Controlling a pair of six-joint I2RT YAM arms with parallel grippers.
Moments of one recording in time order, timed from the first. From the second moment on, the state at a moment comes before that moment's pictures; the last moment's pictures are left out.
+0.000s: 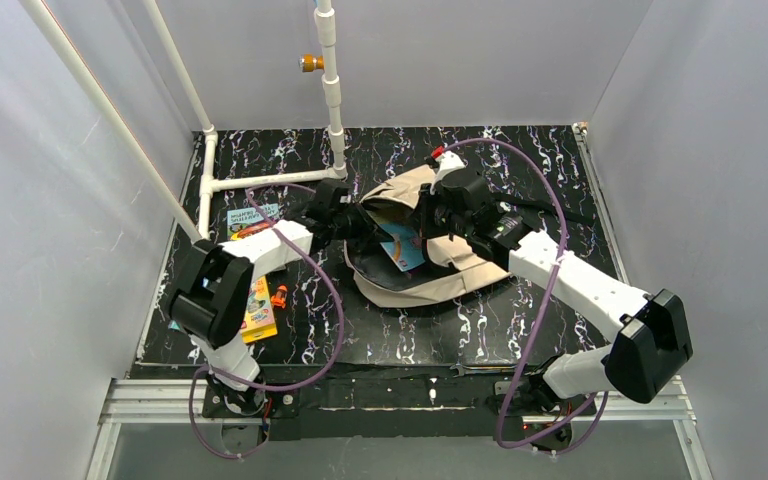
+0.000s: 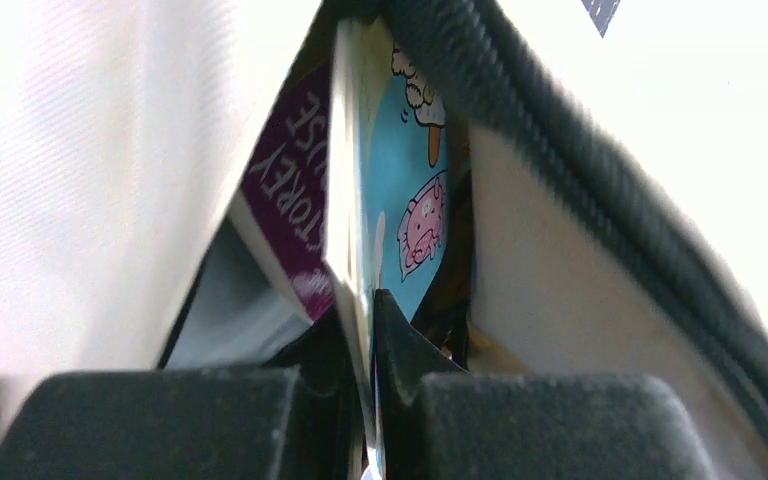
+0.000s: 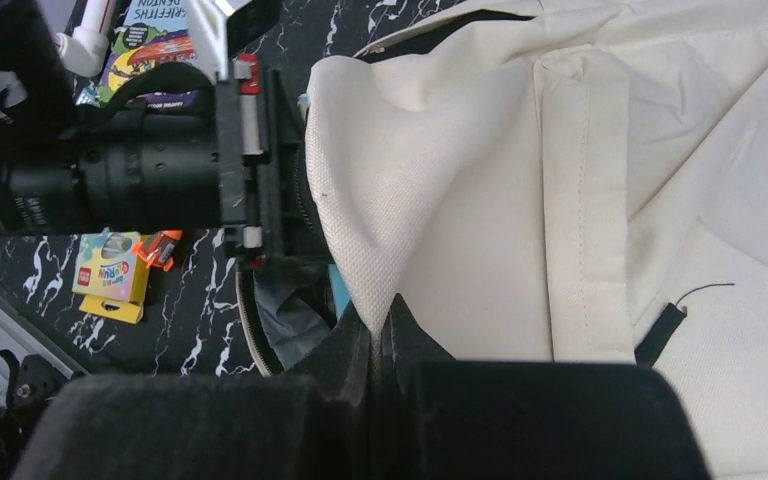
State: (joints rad) left arm -0.50 1.66 1.01 -0.09 0.37 -1.14; right arm 0.73 1.36 1.12 -0.27 -0.01 0.43
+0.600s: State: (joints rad) left arm -0.53 1.66 0.99 -0.09 0.38 -1.12; right arm 0.73 1.35 1.08 -0.25 0.03 0.40
